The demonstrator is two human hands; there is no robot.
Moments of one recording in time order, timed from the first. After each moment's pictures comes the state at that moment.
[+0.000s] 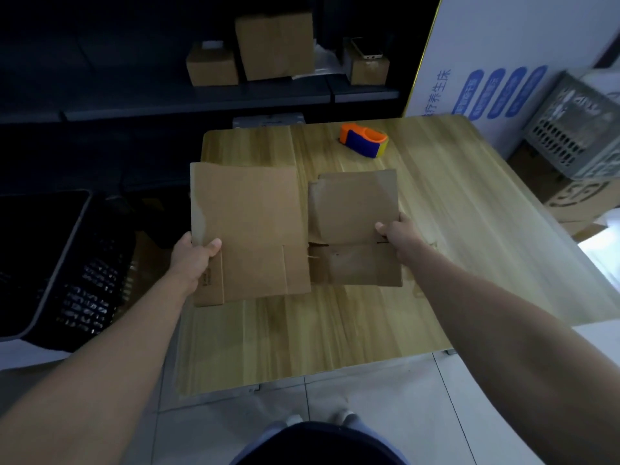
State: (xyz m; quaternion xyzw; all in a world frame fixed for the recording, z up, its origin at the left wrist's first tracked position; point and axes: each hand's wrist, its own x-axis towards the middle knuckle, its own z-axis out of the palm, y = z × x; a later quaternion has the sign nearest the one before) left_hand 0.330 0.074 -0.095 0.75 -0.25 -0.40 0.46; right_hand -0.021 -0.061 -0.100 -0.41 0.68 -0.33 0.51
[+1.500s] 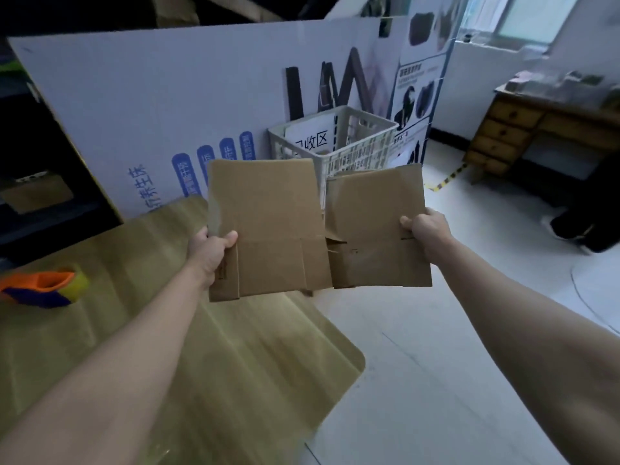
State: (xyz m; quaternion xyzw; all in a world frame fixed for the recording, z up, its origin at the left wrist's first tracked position) left_hand -0.321 -0.273 -0.014 0.55 -0.45 -0.54 0.44; right_hand -0.672 -0.156 0.028 -0.24 0.77 -0.51 0.30
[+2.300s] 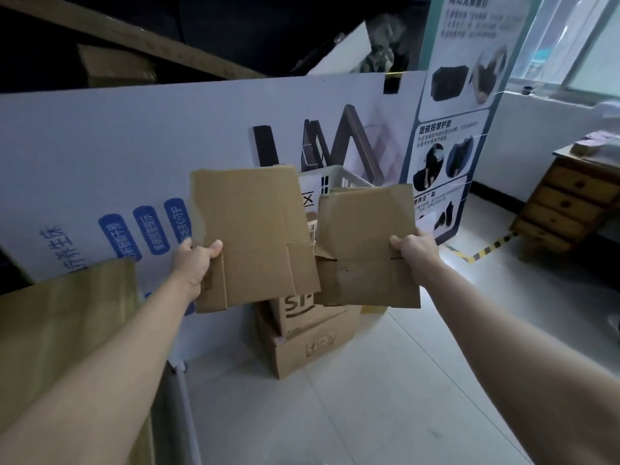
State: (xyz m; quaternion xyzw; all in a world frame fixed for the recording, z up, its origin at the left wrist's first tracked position) left_hand -0.632 -0.444 0.023 0.62 -0.39 -0.44 0.52; right_hand -0.999 -0.394 0.047 -0.33 0.71 -0.52 0.35
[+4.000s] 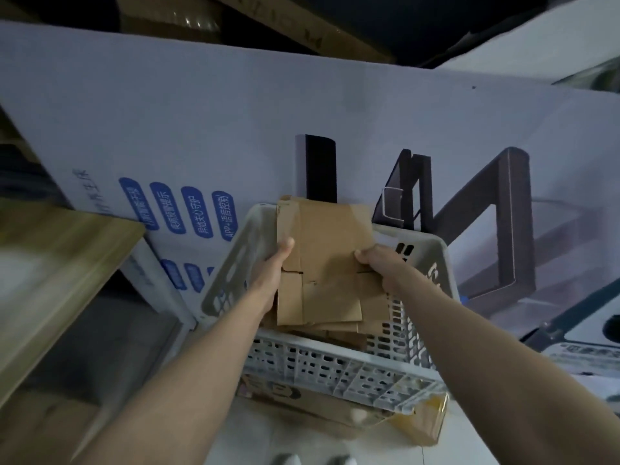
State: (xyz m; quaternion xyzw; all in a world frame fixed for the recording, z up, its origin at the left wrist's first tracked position) left_hand -0.848 -0.768 -0.057 0.66 -0.16 -0.44 0.58; right_hand -1.022 -0.900 -0.021 -0.57 0.55 -0.14 0.59
